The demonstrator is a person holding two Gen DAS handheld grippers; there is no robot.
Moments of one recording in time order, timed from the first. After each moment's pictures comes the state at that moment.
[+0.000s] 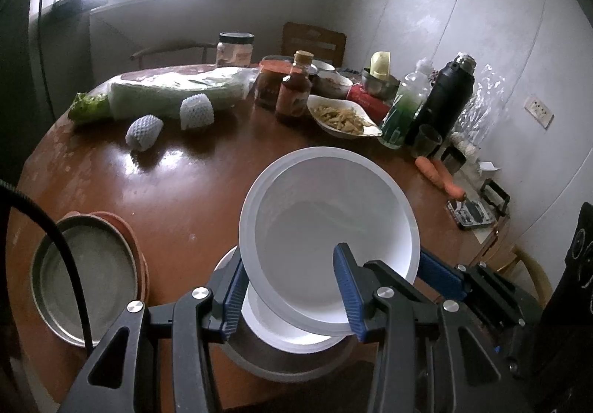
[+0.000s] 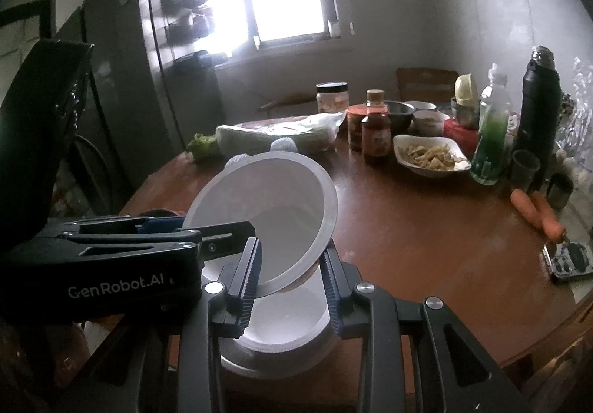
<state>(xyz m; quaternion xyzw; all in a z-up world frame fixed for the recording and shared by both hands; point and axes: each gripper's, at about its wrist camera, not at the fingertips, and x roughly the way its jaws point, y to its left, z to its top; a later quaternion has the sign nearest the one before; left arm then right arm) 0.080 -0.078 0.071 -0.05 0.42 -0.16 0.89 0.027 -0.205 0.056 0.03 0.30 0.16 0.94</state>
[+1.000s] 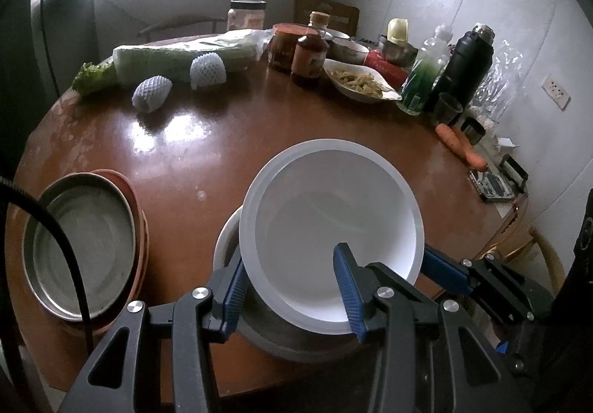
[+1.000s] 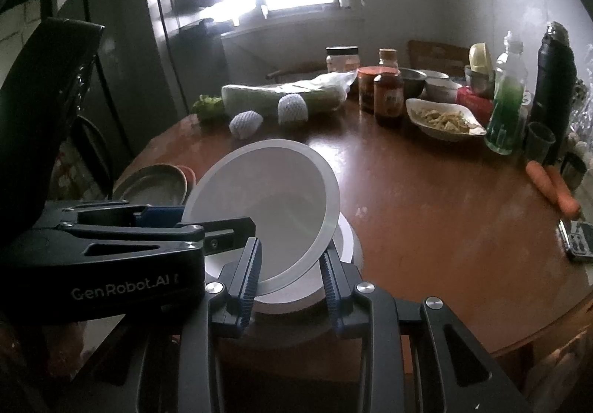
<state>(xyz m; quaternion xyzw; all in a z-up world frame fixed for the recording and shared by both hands) 0.076 -0.074 0.032 -0.03 0.46 -0.14 0.87 0.024 -0.195 0.020 0.02 0.35 0.17 0.92</state>
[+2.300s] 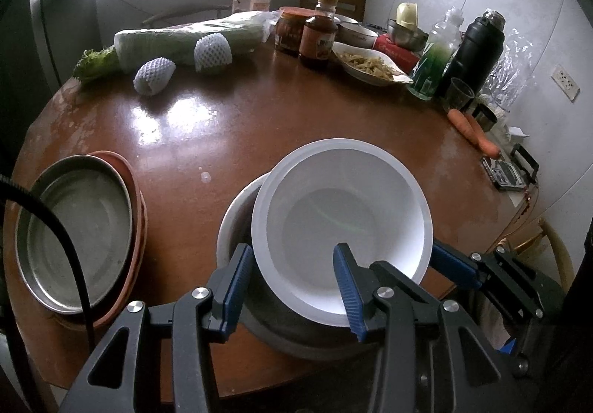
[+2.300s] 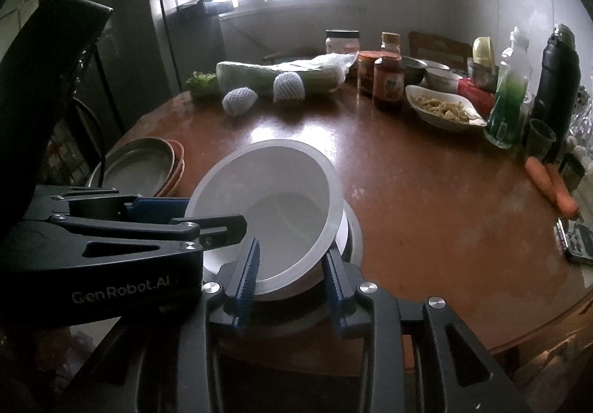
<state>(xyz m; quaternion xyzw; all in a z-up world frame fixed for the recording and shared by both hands) 0.079 -0.075 0.014 -0.02 0.48 -0.13 0.87 0.028 -0.188 0.003 -0.01 0.37 0.16 0.91</state>
